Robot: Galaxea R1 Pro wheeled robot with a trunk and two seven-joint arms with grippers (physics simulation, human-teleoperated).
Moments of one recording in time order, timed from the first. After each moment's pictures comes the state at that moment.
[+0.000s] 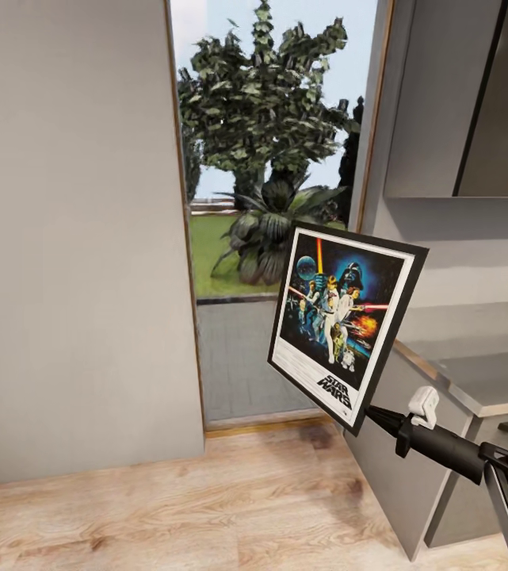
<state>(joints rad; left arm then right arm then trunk) 0.06 0.09 0.02 -0.62 0.00 -0.08 0.00 -0.28 -0.19 -0.38 -1.42 0.00 0.29 1.16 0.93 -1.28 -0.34</state>
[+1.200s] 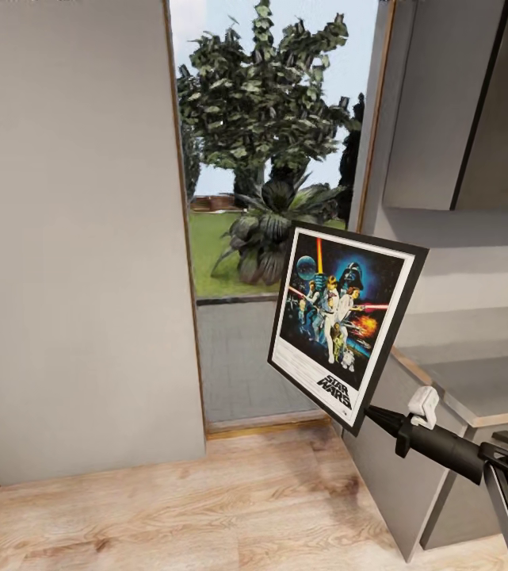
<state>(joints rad) 0.06 0.09 0.02 -0.62 0.00 -0.08 0.00 -0.28 -0.19 -0.38 -1.42 0.00 0.28 1.16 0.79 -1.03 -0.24</state>
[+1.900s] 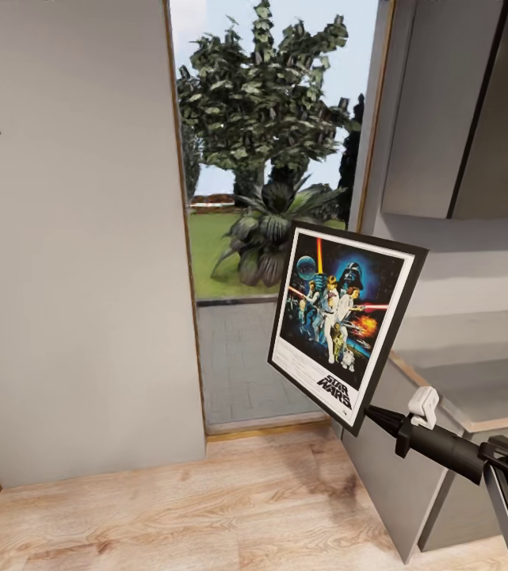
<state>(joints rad) 0.06 0.09 0.02 -0.62 0.00 -0.08 0.00 -0.28 -0.19 -0.38 -1.42 0.00 0.28 1.16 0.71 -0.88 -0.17</state>
